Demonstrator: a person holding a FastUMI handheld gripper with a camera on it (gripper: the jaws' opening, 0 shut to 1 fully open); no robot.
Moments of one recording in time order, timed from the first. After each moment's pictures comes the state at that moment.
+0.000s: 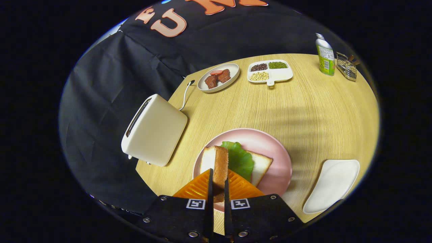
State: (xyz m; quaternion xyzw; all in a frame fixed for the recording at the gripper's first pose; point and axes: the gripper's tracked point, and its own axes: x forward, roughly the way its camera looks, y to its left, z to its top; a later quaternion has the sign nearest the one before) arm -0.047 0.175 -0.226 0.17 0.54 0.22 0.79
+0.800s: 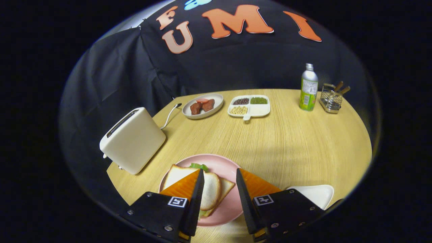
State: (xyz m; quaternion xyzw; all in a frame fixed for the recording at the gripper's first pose) arm 0.006 0.117 -0.204 0.07 0.36 0.16 0.91
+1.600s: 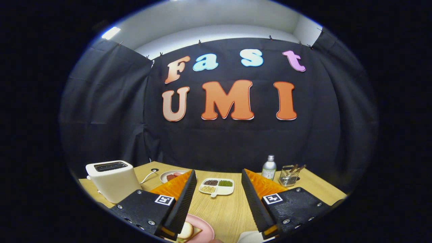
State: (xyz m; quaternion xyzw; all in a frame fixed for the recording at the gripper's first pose) arm 0.043 0.062 -0.042 -0.01 0.02 0.03 1.00
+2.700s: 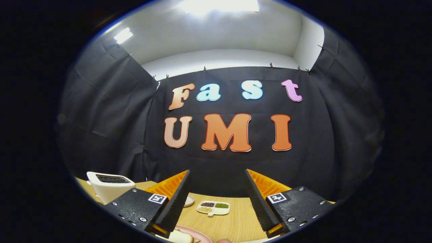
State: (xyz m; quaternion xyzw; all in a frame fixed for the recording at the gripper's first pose) arm 0.013 0.072 0.009 -0.02 -0.09 0.03 1.00
